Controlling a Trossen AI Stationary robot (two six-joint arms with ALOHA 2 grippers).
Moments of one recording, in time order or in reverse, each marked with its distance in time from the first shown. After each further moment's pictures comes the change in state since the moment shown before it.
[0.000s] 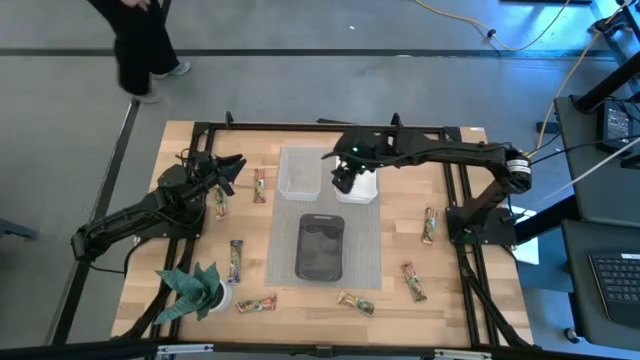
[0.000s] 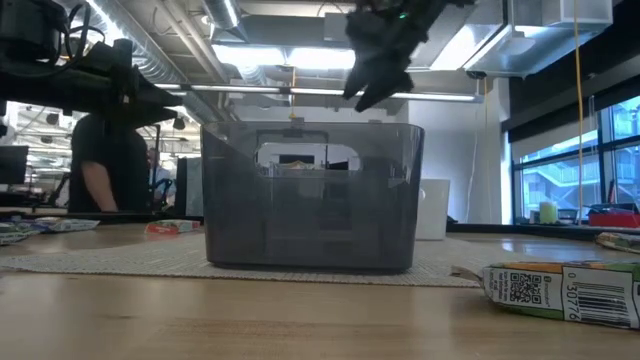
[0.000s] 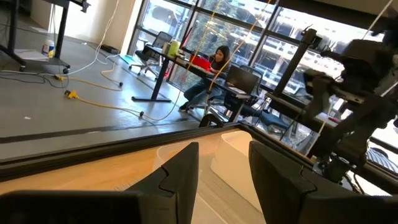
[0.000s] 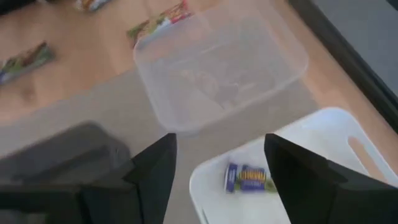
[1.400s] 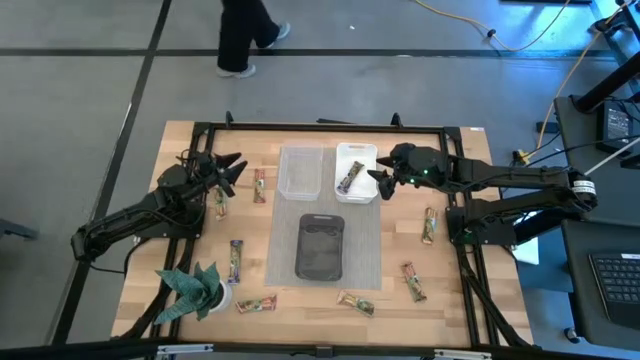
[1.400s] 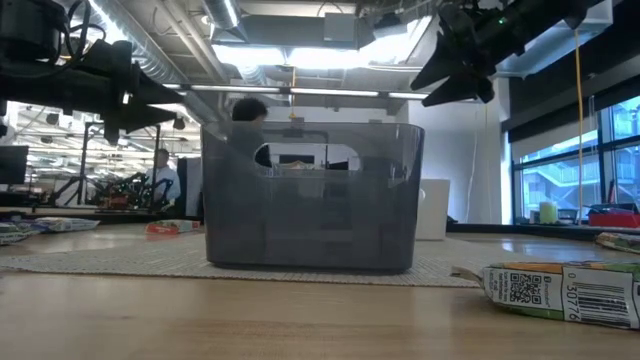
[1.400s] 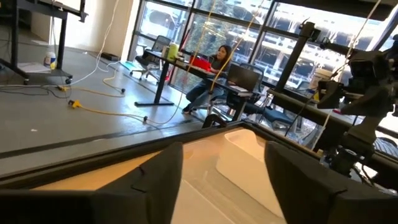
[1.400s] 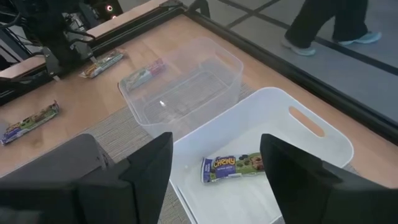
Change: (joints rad) left arm 0.000 0.000 0.000 0.004 0.004 0.068; right arm 0.037 -0.594 -0.674 0.440 0.174 0.151
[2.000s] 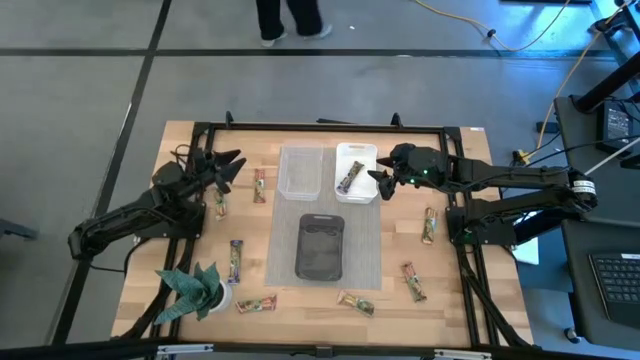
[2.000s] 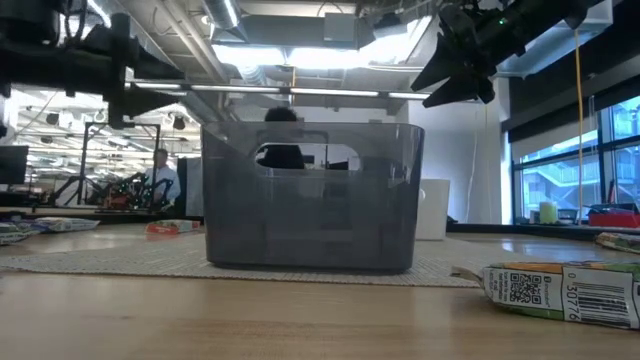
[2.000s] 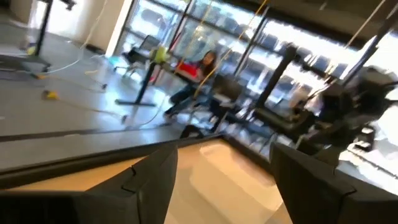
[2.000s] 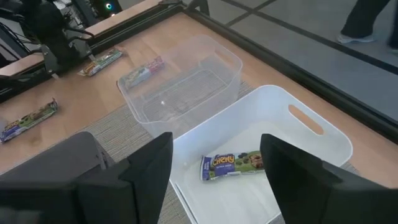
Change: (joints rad) left arm -0.001 0.076 0.101 -0.010 0.027 -0.115; right arm 0.000 0.000 0.000 -0.006 0.000 0.000
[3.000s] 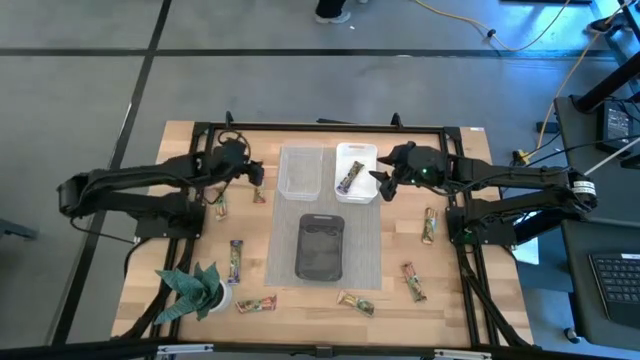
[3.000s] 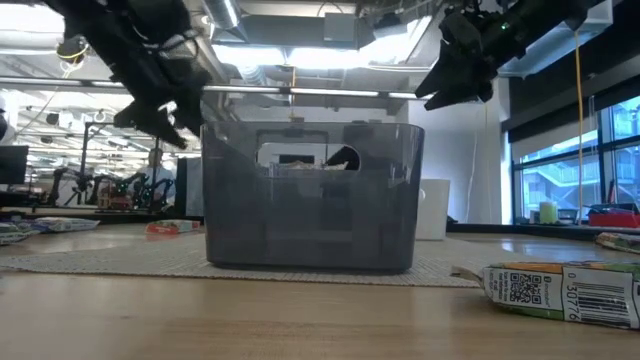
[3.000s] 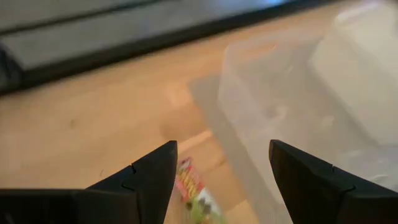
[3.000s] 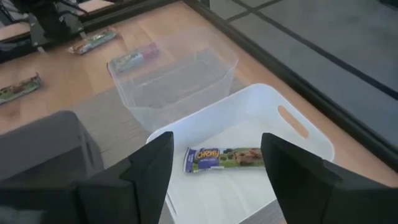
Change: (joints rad) left arm -0.149 0.823 0.495 -0.550 -0.312 -0.180; right arm -0.015 0.000 0.001 -0.033 -0.009 -0.127
